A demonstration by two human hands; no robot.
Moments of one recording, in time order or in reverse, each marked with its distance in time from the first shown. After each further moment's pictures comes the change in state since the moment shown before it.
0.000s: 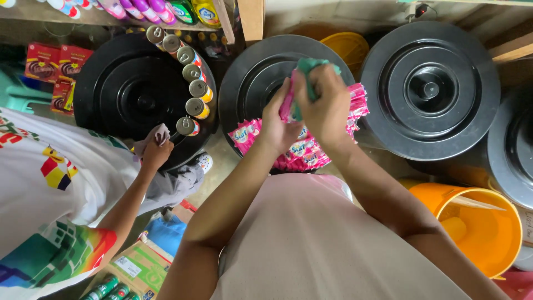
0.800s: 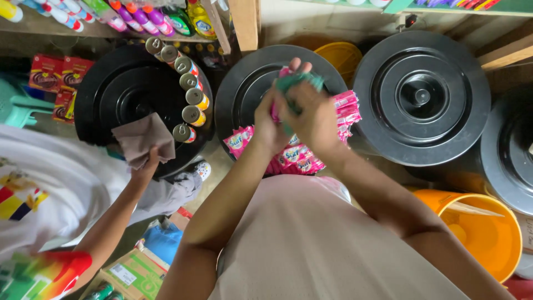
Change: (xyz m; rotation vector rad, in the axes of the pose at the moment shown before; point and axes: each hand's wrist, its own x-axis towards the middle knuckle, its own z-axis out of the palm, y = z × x) left_hand 0.010 -0.001 0.022 -0.059 -0.001 0.033; right_hand 0.003 -0.006 -0.020 0.073 -0.061 -0.148
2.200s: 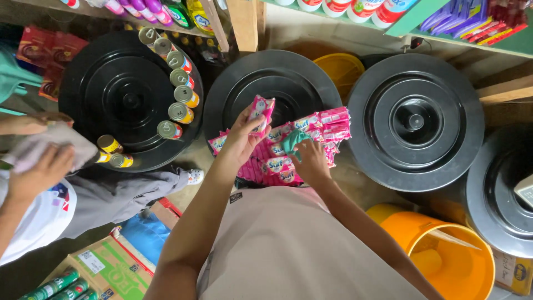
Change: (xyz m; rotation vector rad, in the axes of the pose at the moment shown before) left_hand -0.007 0.002 -0.092 0.231 0.489 0.013; right_hand -0.135 0.193 0.038 -0.295 -0.565 0.103
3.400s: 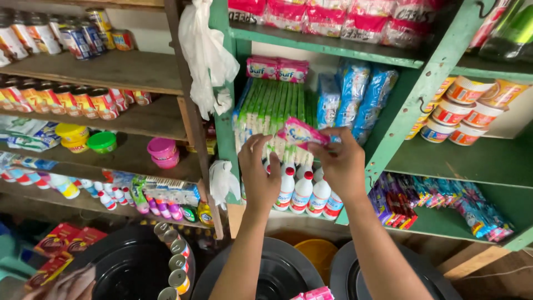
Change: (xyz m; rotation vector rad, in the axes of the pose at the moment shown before) left_hand 0.033 0.160 0.301 1.066 0.136 1.642; right_hand 0.204 -0.126 -0.401 0.668 0.805 -0.302
